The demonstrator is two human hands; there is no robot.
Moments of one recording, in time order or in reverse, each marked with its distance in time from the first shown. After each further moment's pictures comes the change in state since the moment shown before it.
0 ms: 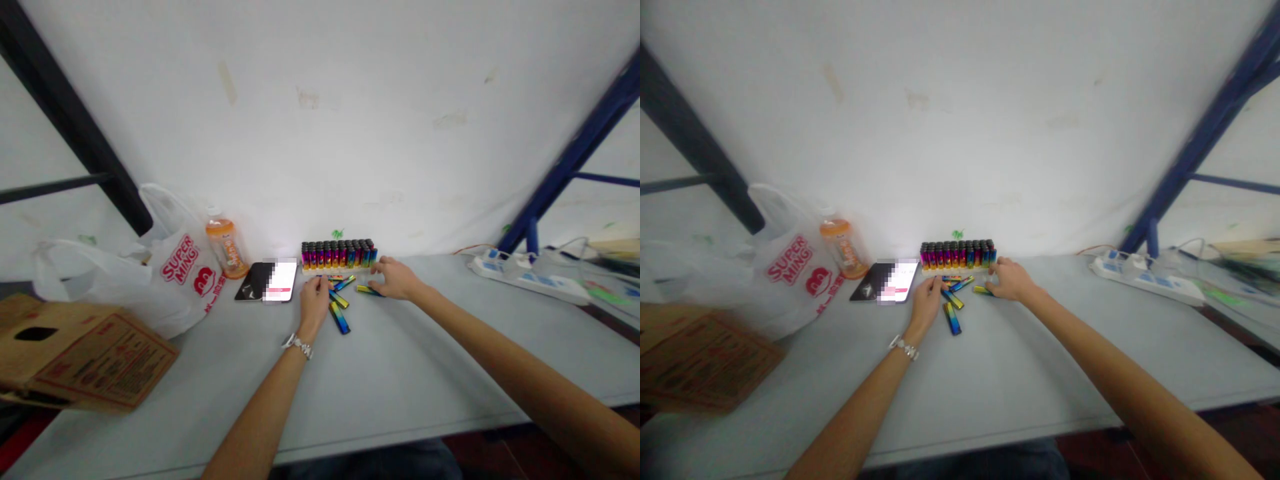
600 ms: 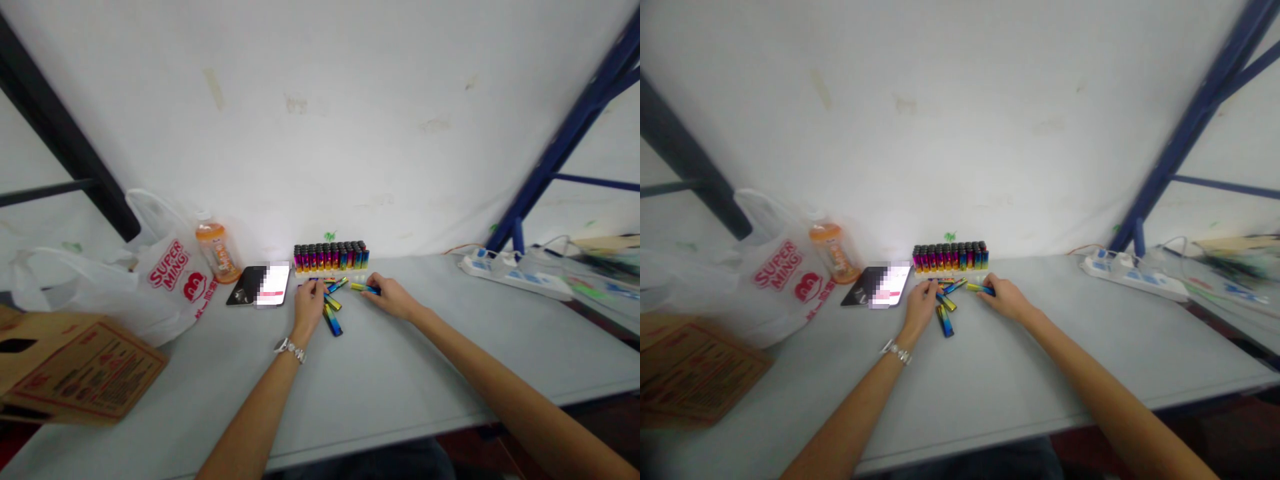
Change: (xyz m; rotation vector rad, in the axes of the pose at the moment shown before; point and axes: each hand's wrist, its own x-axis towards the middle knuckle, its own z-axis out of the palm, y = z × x) left_hand -0.001 0.001 0.004 0.018 -0.027 0.042; right_hand -0.035 0.002 0.030 0.435 0.071 0.043
